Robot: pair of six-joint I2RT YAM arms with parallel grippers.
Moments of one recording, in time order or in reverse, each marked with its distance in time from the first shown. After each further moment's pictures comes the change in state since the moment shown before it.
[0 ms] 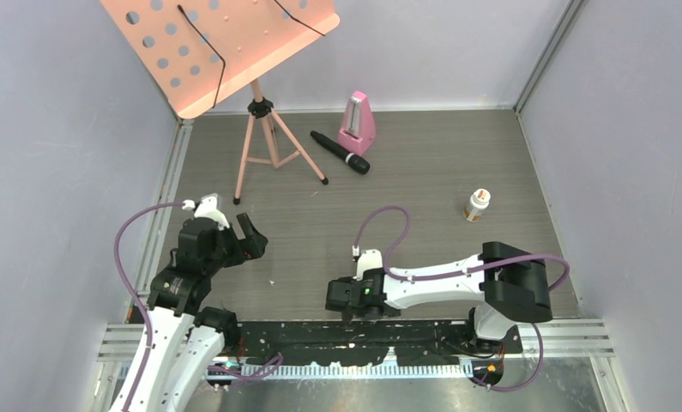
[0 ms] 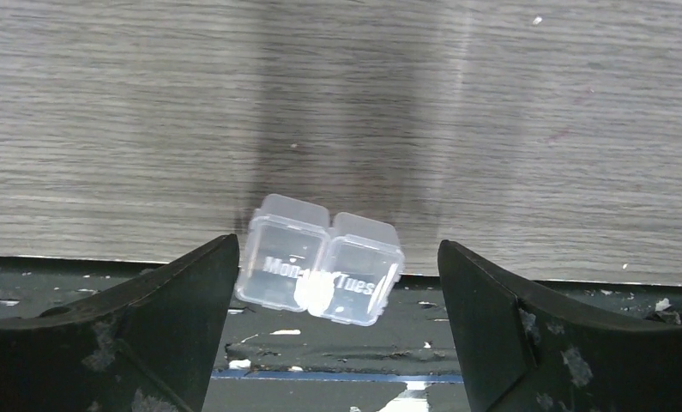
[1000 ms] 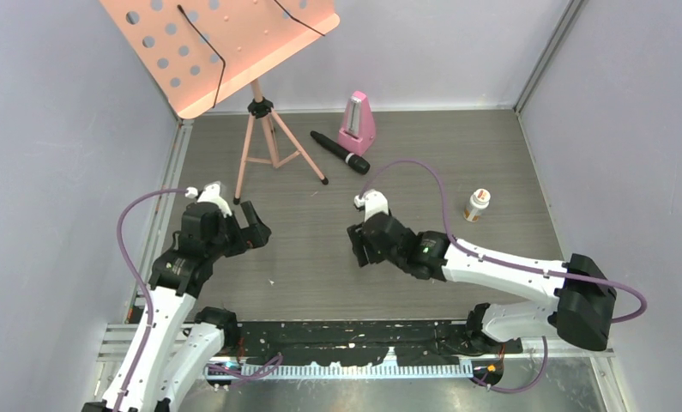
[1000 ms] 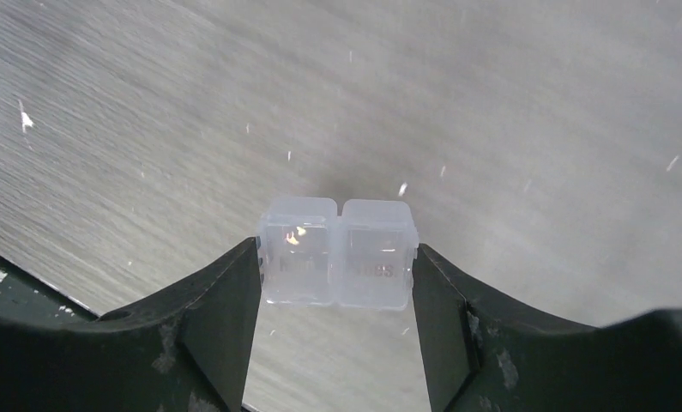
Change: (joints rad) left arm 0.000 0.117 0.066 -0.005 0.012 -0.013; right arm -0.328 -0.374 -0.164 0.468 -0.012 -0.788
